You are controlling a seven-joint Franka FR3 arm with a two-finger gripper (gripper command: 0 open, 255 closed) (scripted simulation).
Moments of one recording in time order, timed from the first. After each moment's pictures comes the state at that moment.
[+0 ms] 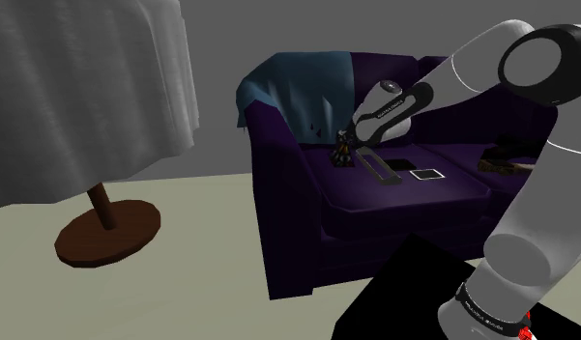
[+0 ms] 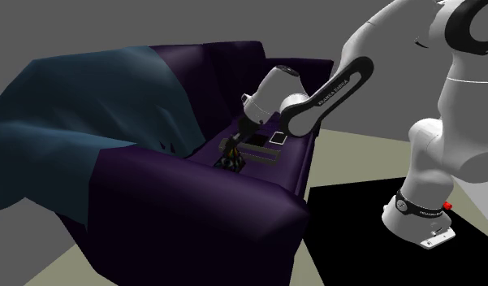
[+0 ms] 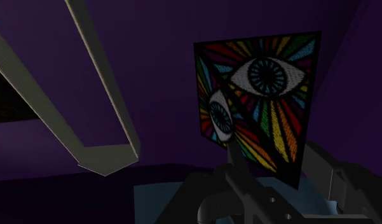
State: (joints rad) arm -0.29 0.11 -0.09 -2.27 -0.12 2.95 0.33
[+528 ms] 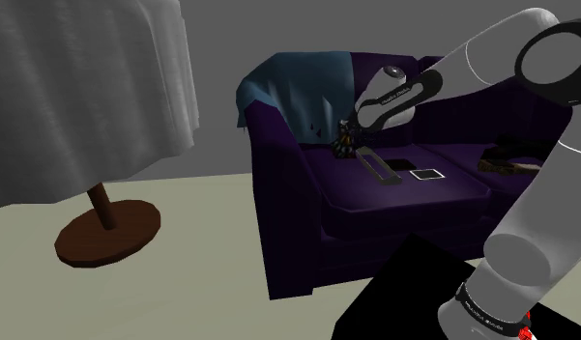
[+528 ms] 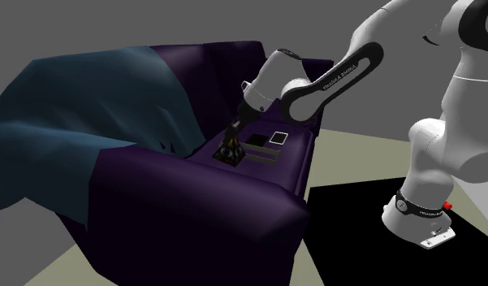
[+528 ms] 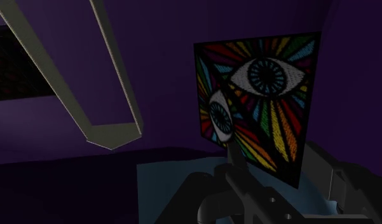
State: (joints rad) arm -0.29 0.04 -0.08 -2.23 -0.11 2.85 0.31
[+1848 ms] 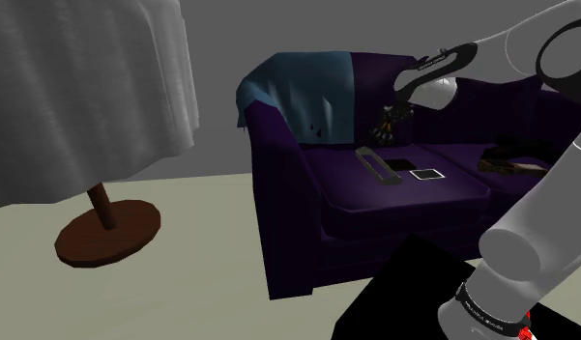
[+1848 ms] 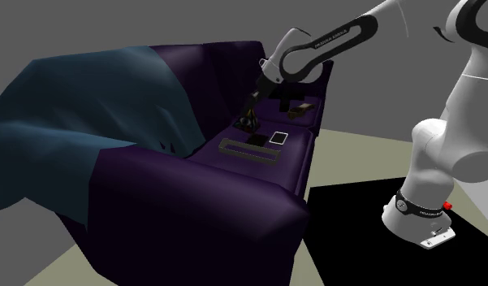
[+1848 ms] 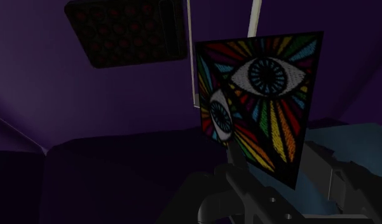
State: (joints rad) arm -0.40 -0.05 -0.26 -2.18 0.25 2.69 -0.26
